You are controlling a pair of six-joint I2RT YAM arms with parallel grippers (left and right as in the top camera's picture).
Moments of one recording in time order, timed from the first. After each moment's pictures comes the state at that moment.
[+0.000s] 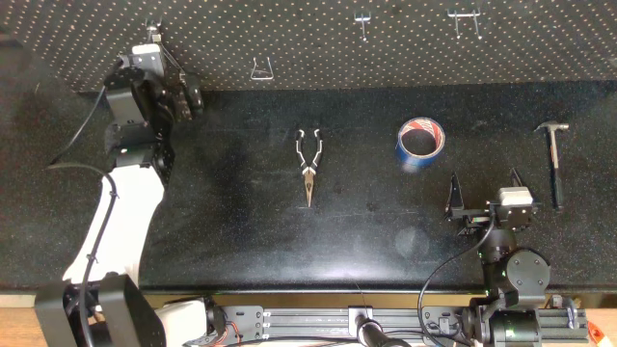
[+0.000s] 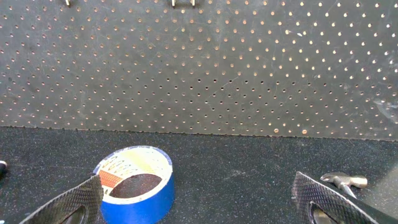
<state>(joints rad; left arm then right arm) 0.15 1.46 0.92 -0.05 -0.04 0.03 -0.01 0.01 0.01 -0.07 -0.06 -0.03</state>
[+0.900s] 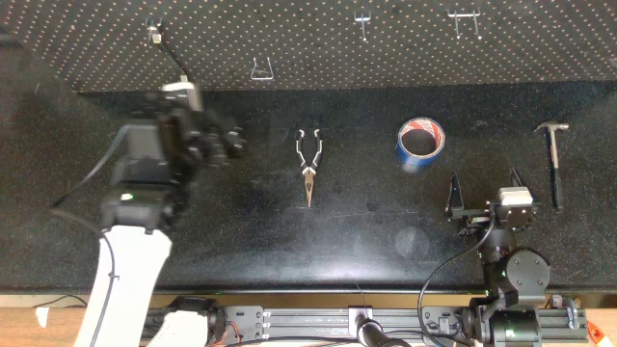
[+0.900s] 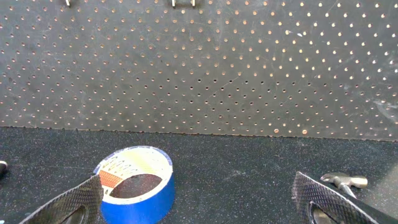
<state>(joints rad) -0.12 1.13 0.92 -0.56 0.08 -0.28 -0.01 0.01 0.01 -0.07 -0.06 -0.03</state>
